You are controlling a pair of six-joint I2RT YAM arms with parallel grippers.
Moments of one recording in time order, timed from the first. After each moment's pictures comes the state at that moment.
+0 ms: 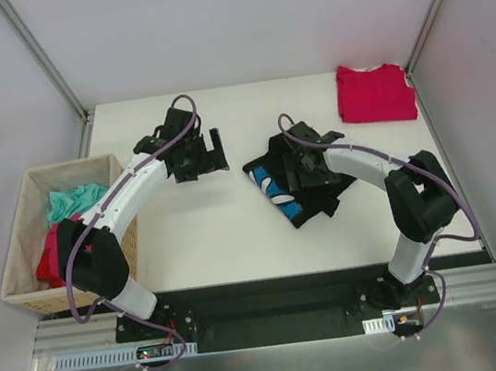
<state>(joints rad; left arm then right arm) -0.44 1.58 1.35 -0.73 0.08 -0.53 0.55 1.74 1.20 -0.70 0.25 0.44</state>
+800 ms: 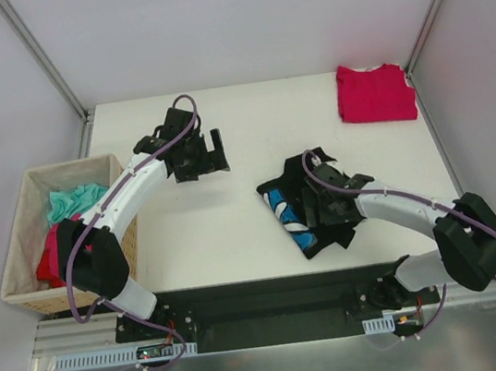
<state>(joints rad) -0.44 1.58 1.35 -0.73 0.08 -0.51 0.63 1.36 0.73 -0.58 0.23 0.57</state>
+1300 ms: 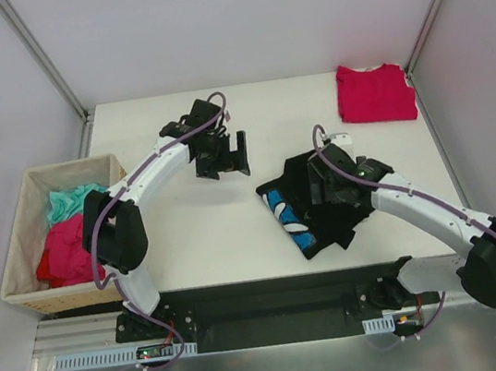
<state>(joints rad) -0.50 1.80 1.53 -0.80 0.23 -0.42 0.67 1.23 0.94 -0.77 0.47 0.54</state>
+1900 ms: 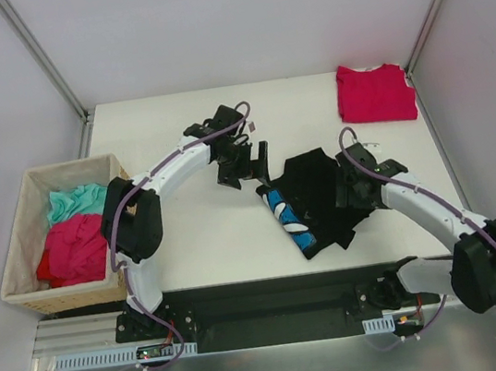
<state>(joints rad) -0.58 1.92 1.58 -0.80 0.35 -0.42 0.43 1.19 0.80 -0.83 0.43 0.55</state>
